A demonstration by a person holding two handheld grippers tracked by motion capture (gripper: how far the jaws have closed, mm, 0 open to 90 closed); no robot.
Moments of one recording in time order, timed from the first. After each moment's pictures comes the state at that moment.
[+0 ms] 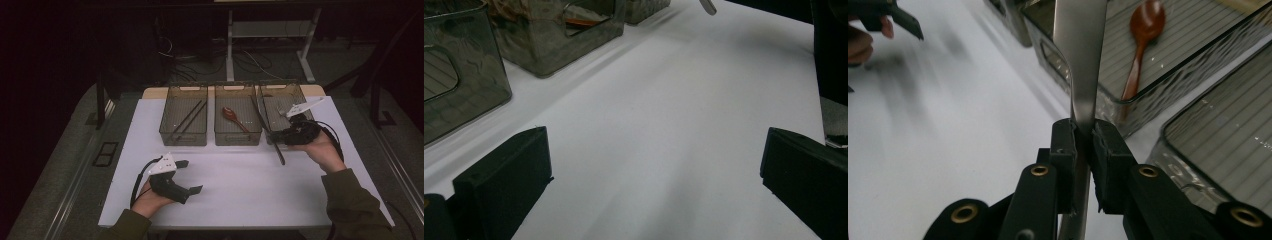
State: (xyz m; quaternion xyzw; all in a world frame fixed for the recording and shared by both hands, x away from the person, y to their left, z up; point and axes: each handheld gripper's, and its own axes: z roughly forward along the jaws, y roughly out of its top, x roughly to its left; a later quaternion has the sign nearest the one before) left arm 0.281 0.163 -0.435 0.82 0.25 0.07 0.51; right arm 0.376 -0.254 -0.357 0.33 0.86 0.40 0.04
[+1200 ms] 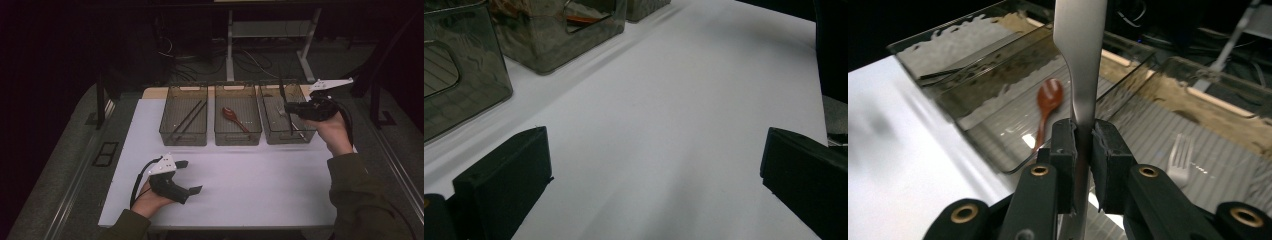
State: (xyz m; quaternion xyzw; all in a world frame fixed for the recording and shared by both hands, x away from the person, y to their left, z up) left arm 0.280 0.165 -0.436 0.82 0.25 0.07 0.51; right arm 0.412 -0.295 -0.322 0.38 0.79 0.45 0.15
